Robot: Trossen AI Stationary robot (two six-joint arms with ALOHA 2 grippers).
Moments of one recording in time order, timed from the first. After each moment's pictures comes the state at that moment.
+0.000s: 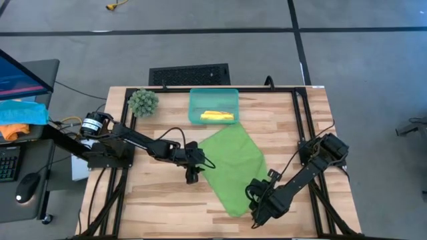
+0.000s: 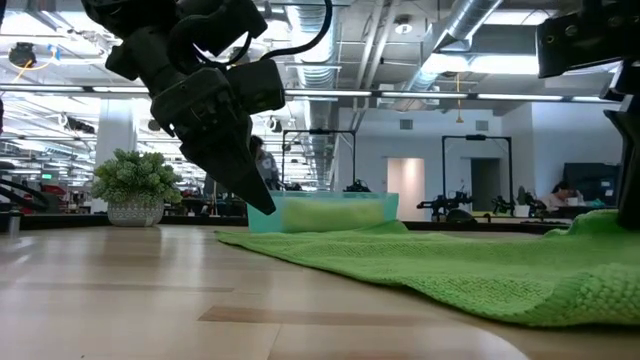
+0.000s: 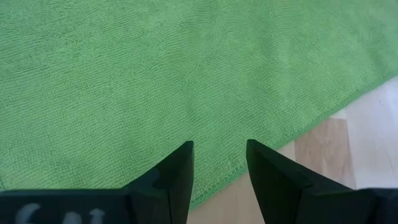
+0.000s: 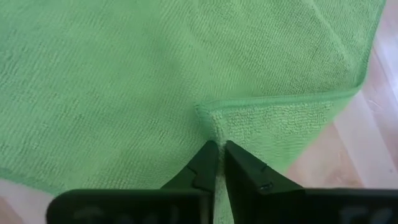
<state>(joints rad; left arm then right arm) -0.18 1.67 0.80 0.02 -0.07 -0.27 0.76 1.94 1.27 -1.09 0.37 1.26</state>
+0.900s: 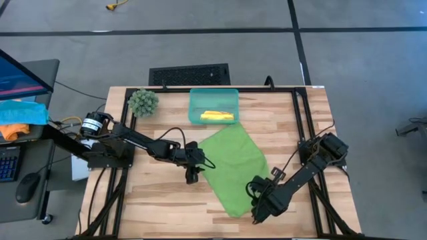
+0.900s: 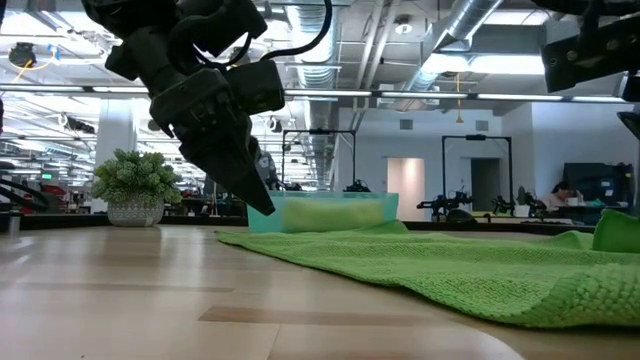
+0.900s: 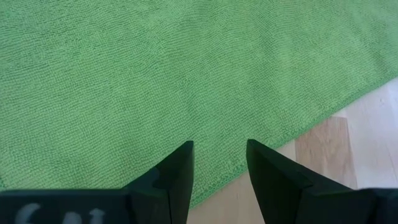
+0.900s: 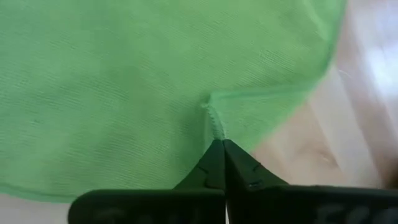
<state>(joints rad) -0.18 1.67 0.80 0.01 -0.07 -0.27 0.75 1.94 1.27 -1.19 0.29 1.31</state>
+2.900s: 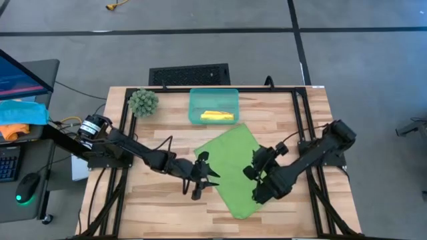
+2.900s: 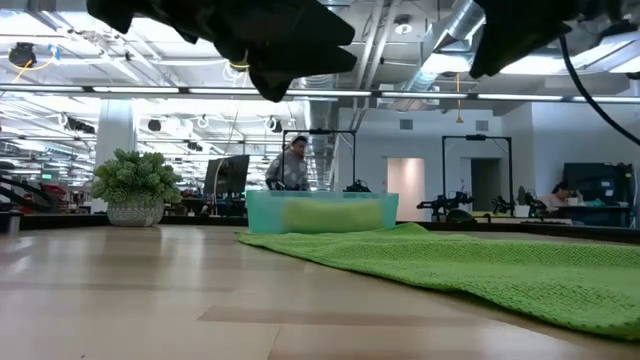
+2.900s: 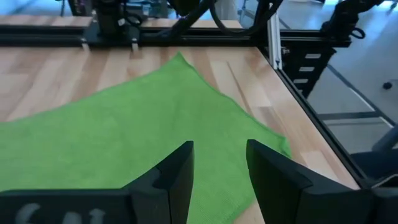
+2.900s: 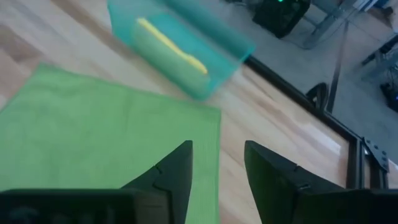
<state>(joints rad) -0.35 1.67 0.87 0.44 -0.16 -0.15 0.62 1.76 1.38 -1.56 0.93 1.57</state>
